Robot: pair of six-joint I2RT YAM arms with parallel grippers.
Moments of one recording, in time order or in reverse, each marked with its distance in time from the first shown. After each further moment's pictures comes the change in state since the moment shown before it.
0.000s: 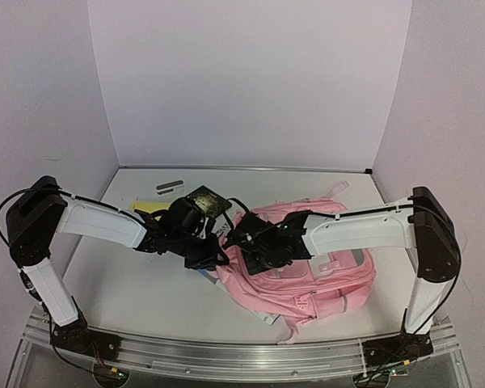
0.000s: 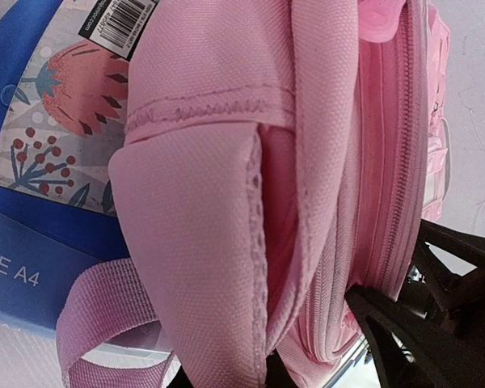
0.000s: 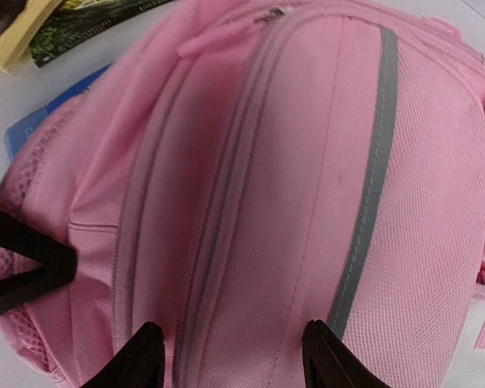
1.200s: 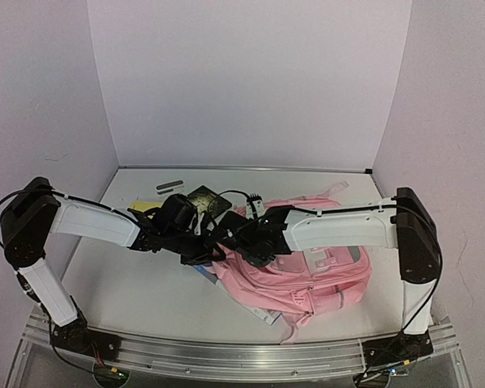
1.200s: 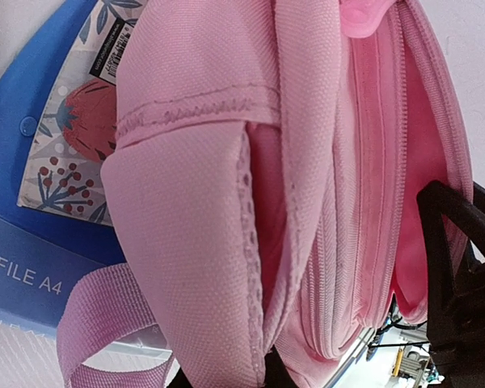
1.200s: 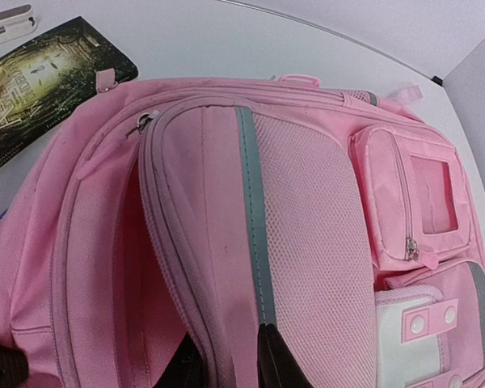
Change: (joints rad) left arm 0.033 -0.041 -0.036 0.033 0.021 0.054; right arm 0.021 0.117 0.195 -0.166 0.368 0.183
